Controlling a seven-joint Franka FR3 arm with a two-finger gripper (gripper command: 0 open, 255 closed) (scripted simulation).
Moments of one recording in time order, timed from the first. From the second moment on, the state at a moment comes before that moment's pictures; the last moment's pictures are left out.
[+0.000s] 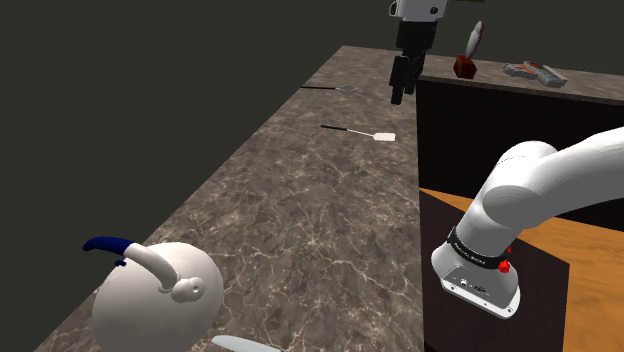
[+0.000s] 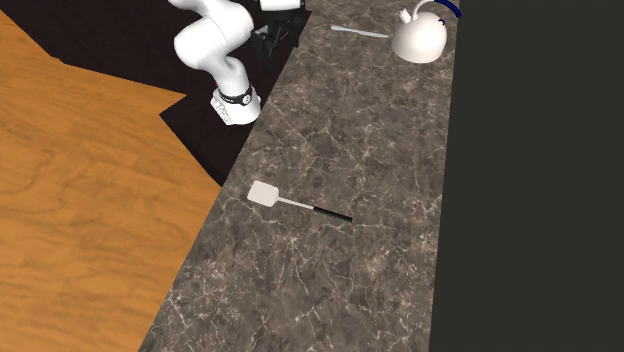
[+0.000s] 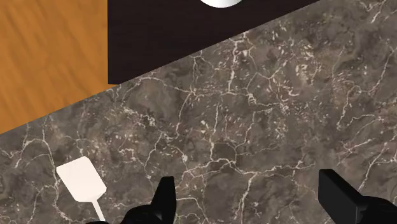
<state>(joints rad) -0.02 -0.76 -0.01 -2.36 0.02 1.52 -0.14</state>
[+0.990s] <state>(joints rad) -0.03 -0.47 -0.20 -2.42 -0.08 1.94 -0.45</state>
